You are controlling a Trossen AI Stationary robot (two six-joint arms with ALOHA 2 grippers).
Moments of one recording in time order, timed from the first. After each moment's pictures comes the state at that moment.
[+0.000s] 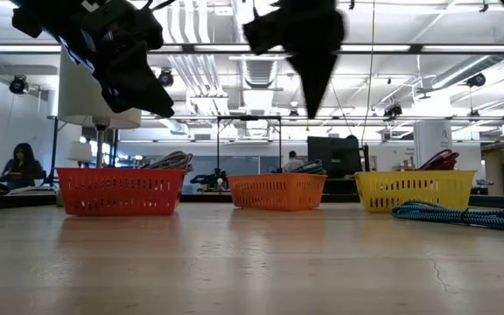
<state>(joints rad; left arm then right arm) -0.11 1.08 0.63 -0.17 -0.19 -0.40 0.14 2.11 1.97 -1.46 0.28 0.39</state>
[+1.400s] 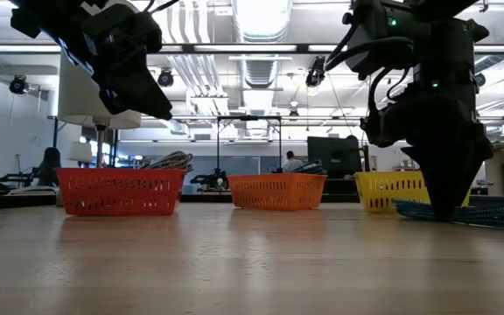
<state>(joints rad) -0.12 1.08 0.63 -0.19 -0.21 -0.43 0.22 1.66 0.88 -0.69 -0.03 1.07</state>
